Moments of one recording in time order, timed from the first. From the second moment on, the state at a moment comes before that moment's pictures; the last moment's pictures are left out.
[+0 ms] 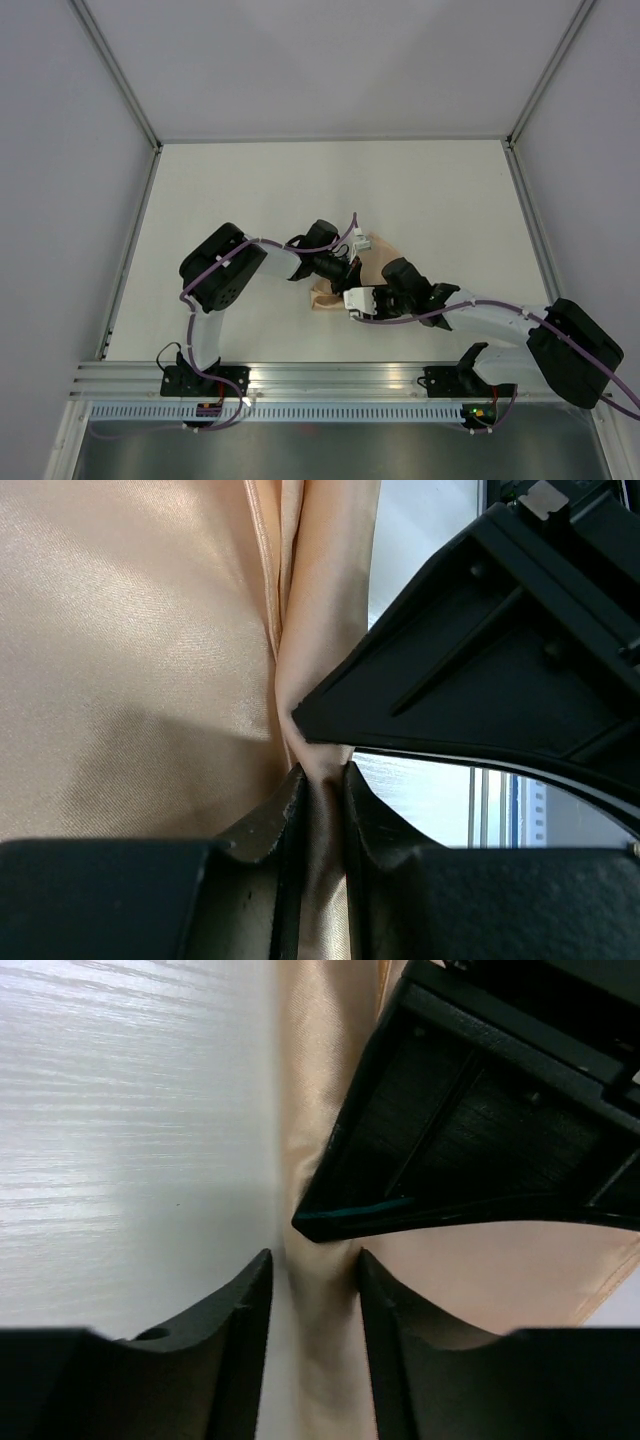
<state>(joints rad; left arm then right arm) -0.75 2.03 0.98 0.27 0.95 -0.13 0.79 1.23 0.44 -0.09 -0.25 -0.88</state>
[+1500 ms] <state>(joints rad) -0.79 1.31 0.39 0.74 0.13 -0.07 0.39 2.01 1.25 -0.96 -0.84 -1.05</state>
